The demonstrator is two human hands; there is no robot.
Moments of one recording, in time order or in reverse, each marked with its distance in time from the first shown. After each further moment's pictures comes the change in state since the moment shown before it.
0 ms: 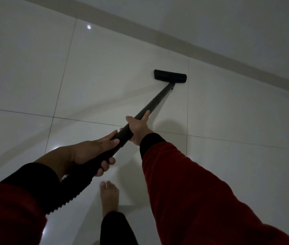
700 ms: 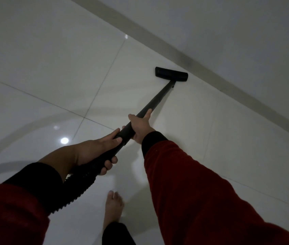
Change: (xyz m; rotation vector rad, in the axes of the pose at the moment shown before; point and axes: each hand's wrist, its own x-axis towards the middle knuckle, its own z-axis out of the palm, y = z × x) left_hand -0.046 0.011 -0.078 -0.186 0.121 0.165; right_hand 0.000 -0.029 0.127 -0.228 -0.130 -0.008
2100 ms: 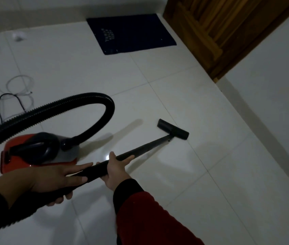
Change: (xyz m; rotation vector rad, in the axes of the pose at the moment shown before) left_hand -0.509 -0.384 -0.416 0.104 0.514 0.111; right_hand -0.275 0.423 0.557 -0.276 -0.405 0.122
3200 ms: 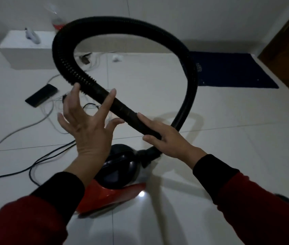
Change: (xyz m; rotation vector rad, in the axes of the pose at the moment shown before) left_hand 0.137 -0.123 -0.220 0.320 1.990 0.233; right_hand 0.203 -0.044 0.223 -1.550 -0.834 -1.347
